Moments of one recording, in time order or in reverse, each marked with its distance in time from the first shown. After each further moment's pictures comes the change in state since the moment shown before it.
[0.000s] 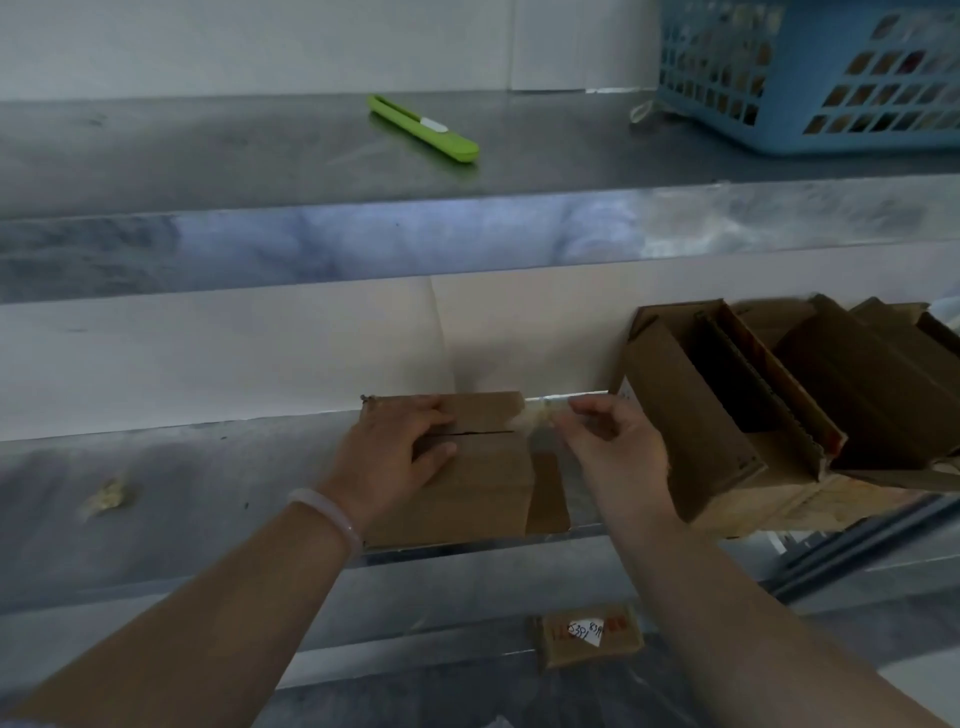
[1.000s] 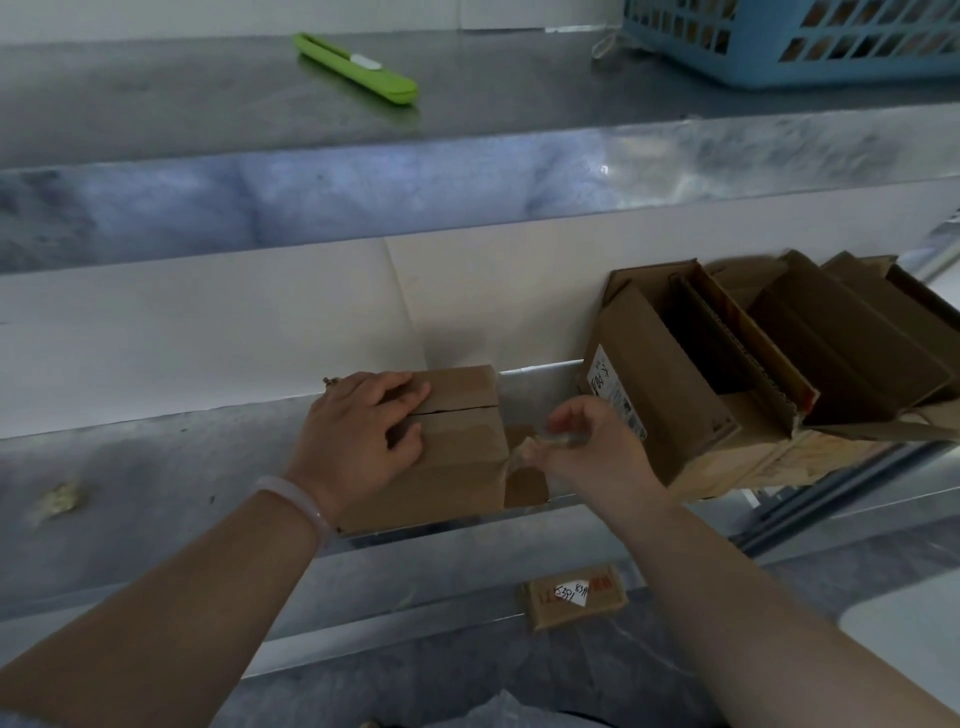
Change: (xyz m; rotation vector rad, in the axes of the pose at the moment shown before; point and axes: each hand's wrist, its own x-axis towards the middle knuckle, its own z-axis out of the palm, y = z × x) left_hand 0.003 0.002 0.003 0.236 -0.012 0.039; right_hand -0.006 0.017 -0.020 -0.242 -0.254 0.197
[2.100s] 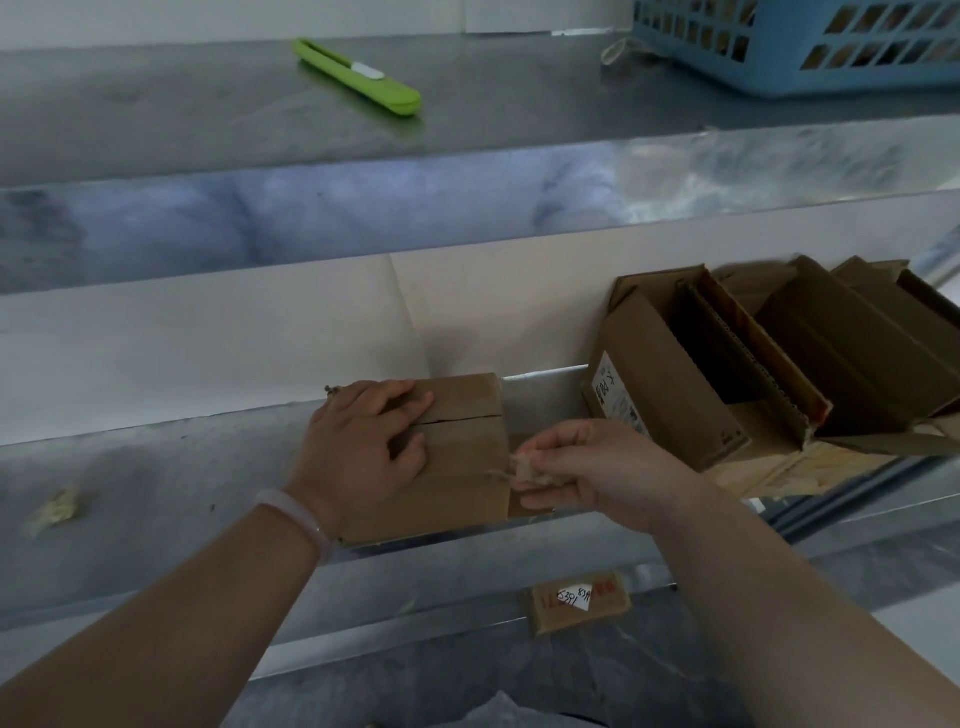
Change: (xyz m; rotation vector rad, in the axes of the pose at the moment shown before) left_hand 0.001 -0.004 0.004 -0.052 0.013 -0.014; right_hand 0.007 -0.023 -0.014 0.458 -0.527 0.229
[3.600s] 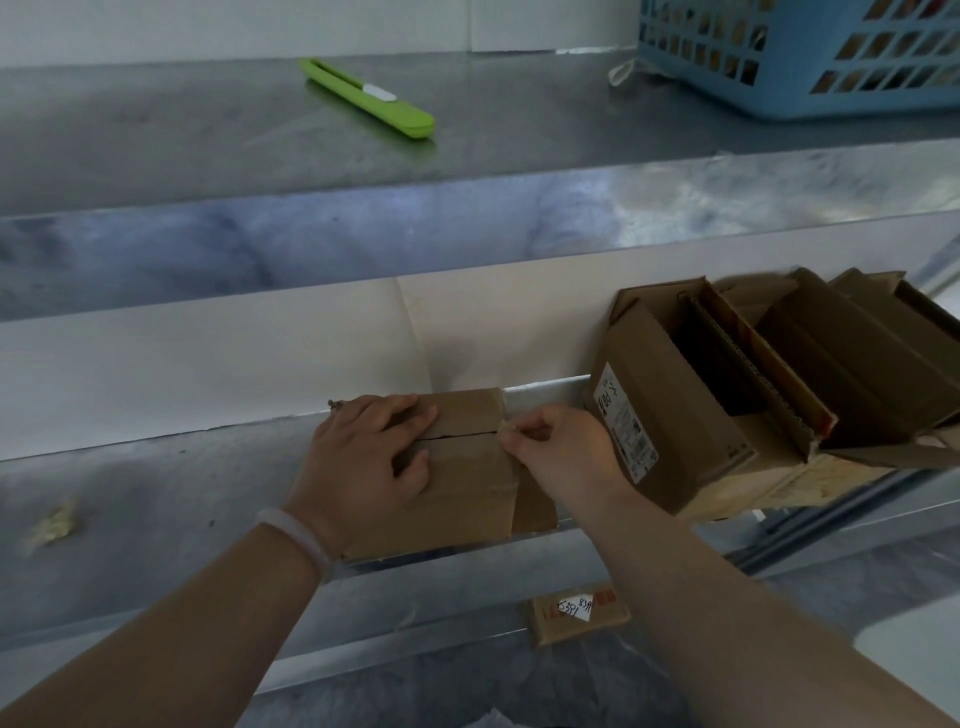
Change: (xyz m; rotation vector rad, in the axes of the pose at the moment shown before) left_hand -0.001 0.000 -0.001 -0.007 0.007 0.015; right_hand 0.041 0.006 0.028 -0.617 0.549 -0.250
